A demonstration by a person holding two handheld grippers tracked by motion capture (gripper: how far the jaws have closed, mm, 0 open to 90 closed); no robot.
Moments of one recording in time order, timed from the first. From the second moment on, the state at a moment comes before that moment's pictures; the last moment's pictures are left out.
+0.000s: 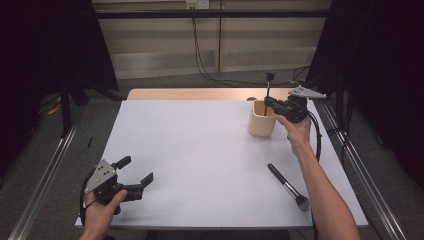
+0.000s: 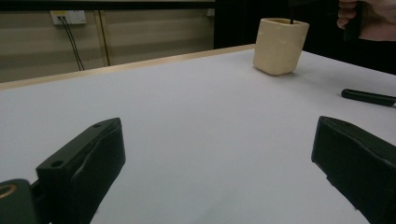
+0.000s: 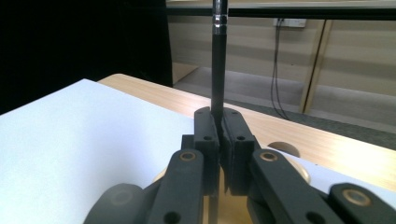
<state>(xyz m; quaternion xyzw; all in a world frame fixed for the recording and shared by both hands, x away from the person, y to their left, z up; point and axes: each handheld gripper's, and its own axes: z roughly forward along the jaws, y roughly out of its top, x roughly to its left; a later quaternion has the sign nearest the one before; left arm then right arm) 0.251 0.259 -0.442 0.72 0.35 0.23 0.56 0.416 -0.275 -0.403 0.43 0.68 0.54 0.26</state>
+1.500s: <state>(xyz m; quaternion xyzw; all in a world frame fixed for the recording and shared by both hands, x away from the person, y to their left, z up) 0.252 0.261 -0.442 0.72 0.35 0.23 0.56 0.404 -0.277 -0.422 0.43 0.68 0.54 0.24</state>
